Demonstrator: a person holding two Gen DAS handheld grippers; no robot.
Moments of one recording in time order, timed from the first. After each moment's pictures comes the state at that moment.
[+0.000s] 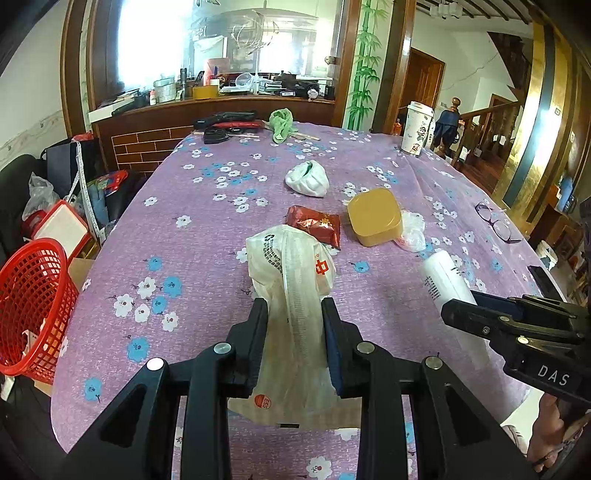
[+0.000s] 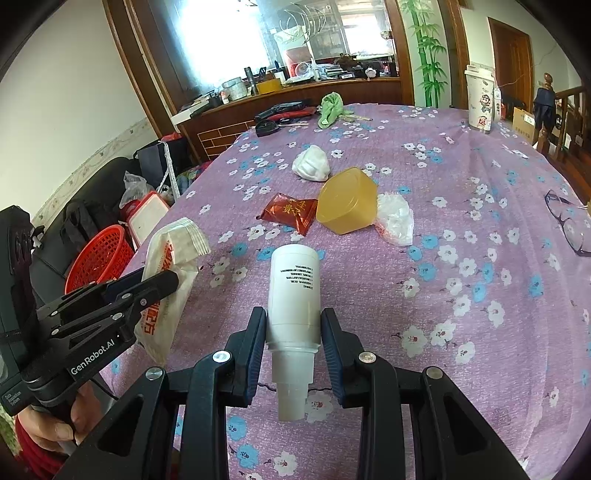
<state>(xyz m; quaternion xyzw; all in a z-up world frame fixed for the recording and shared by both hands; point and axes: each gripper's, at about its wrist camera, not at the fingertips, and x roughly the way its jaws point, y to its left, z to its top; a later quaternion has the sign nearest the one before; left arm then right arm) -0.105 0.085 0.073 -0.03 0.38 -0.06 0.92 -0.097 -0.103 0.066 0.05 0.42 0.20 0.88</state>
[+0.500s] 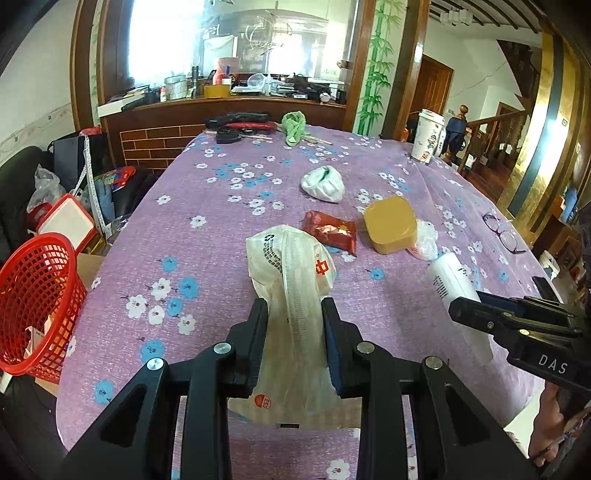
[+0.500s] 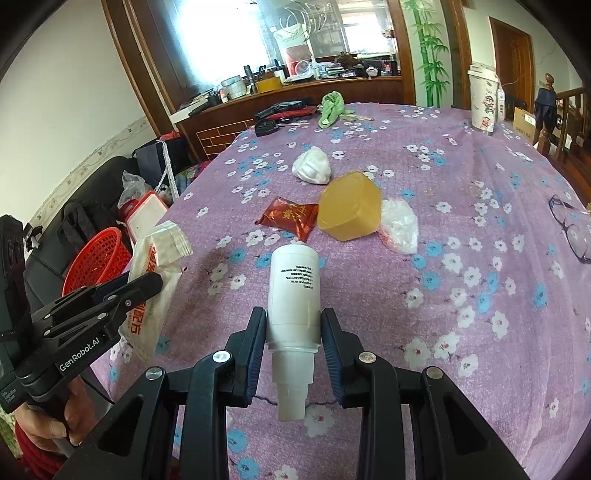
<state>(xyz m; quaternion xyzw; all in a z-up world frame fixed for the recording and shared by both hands) -0.101 0.106 0.073 -0.05 0.37 -0.05 0.92 -0.082 -0.093 0.069 0.04 0.43 0.20 0.88</state>
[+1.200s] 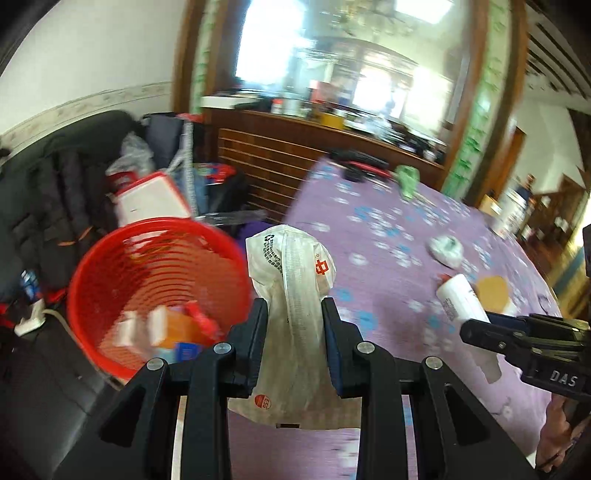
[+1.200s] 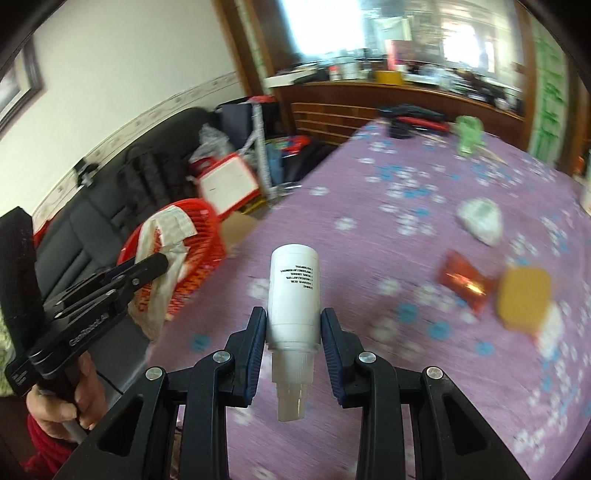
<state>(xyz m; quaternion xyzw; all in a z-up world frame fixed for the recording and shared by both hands) -0.140 0.276 0.094 -0.13 0.33 0.10 0.93 -0.060 0.099 0.097 -0.05 0.43 0.36 0.83</state>
